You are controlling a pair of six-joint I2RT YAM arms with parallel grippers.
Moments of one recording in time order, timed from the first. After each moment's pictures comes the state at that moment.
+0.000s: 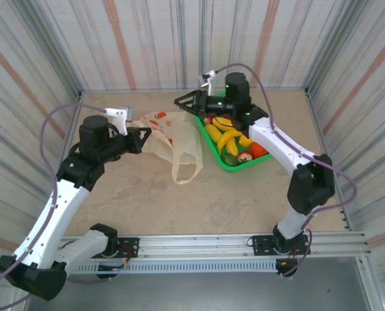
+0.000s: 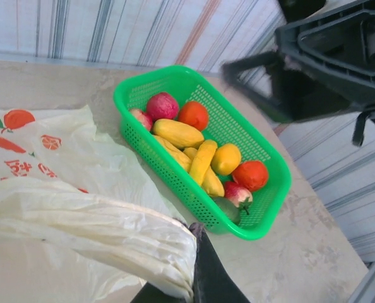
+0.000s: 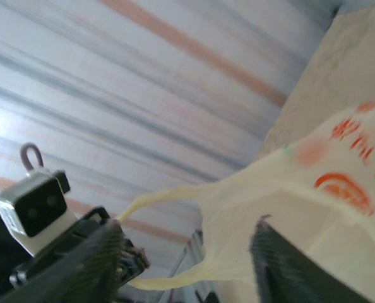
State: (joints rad) left arm -0.34 0.94 1.08 -0.53 0.36 -0.38; right arm 0.50 1.67 1.48 0.02 -0.81 0.88
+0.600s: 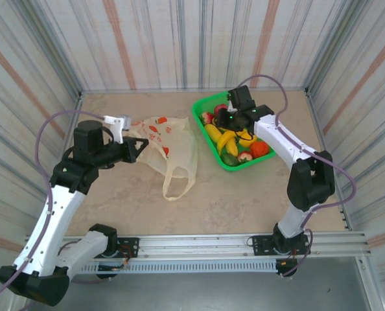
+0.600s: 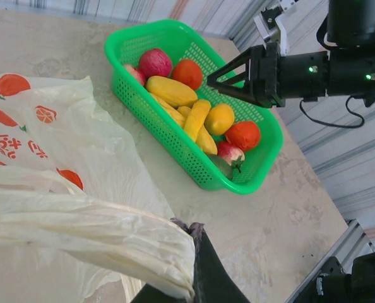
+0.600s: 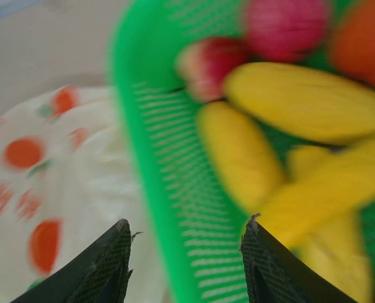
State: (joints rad) left arm -0.28 0.91 1.08 -0.68 0.48 -0.33; right arm 0.39 1.73 1.47 -0.62 -0.07 0.59
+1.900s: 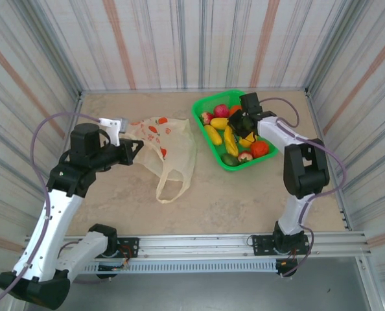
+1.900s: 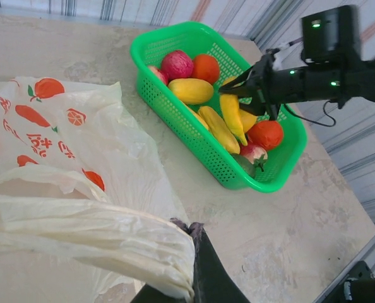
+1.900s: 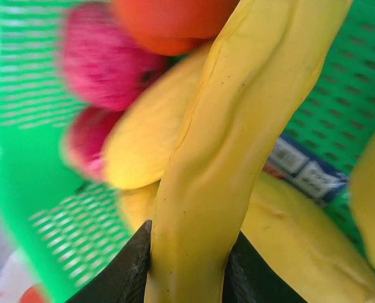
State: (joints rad) left arm -0.26 0.87 1.07 -0.73 0.43 -0.29; right arm 0.28 1.82 1.34 -0.36 -0.15 1.07
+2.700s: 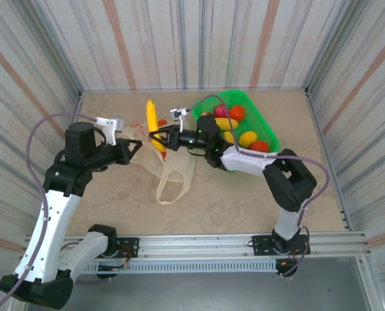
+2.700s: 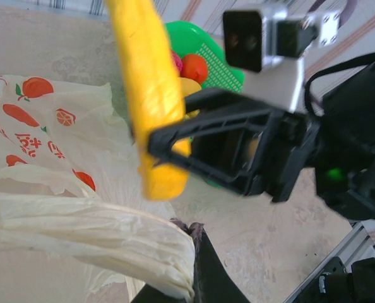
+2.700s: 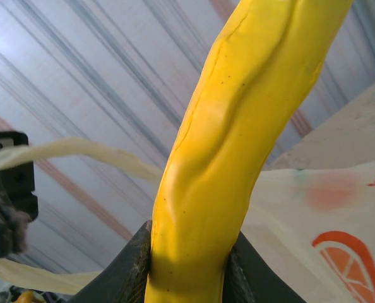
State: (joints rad) left arm -0.21 0.87 1.11 -0.77 0.51 -0.30; right arm 0.79 1.83 1.15 0.75 -0.59 0.69
